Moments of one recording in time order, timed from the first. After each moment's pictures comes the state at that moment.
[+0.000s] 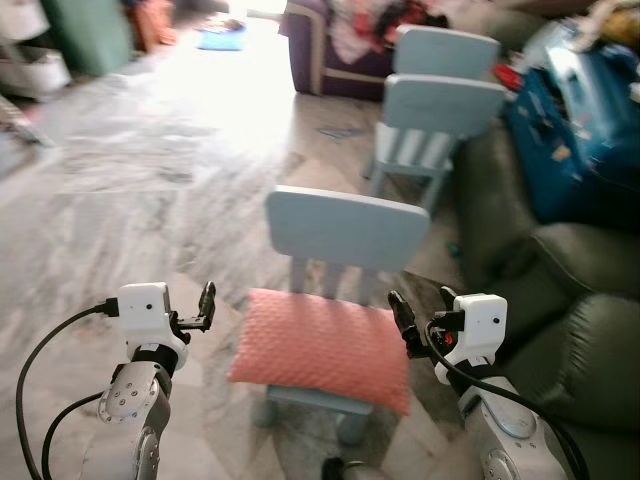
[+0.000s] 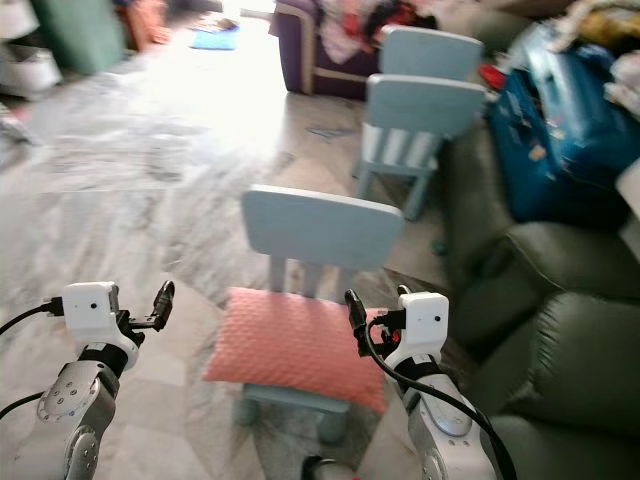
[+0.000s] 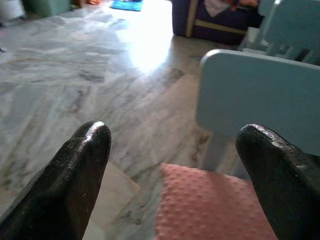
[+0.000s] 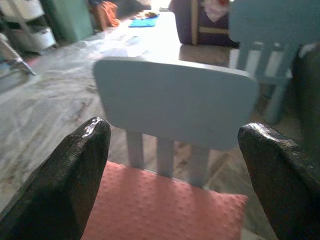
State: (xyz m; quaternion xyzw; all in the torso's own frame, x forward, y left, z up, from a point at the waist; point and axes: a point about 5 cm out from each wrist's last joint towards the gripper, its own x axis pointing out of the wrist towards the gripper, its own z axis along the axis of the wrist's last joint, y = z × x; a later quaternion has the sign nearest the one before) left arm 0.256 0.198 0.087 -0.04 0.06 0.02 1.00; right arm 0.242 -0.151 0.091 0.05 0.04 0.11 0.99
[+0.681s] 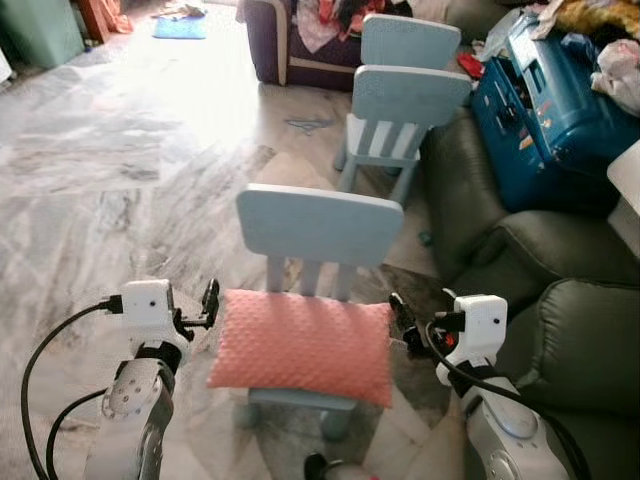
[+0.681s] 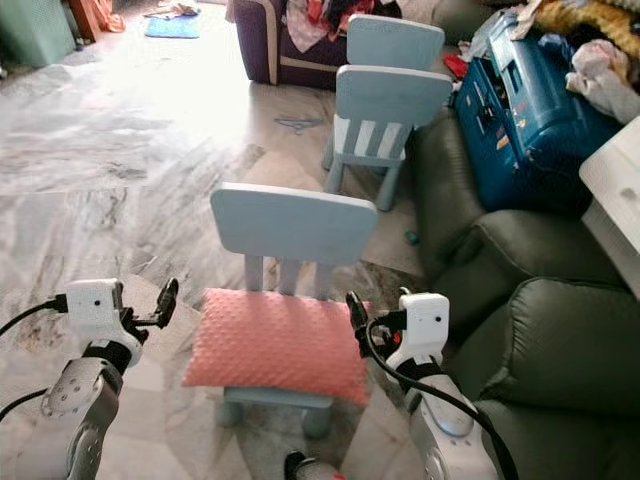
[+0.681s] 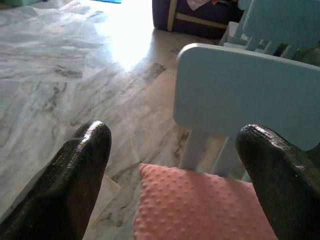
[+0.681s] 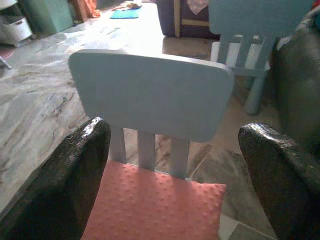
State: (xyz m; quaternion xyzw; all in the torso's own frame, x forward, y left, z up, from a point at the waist) left arm 0.258 0.196 0.086 -0.04 0.07 0.01 1.00; right arm 0.243 -0.152 0.091 0.05 0.04 0.11 0.99
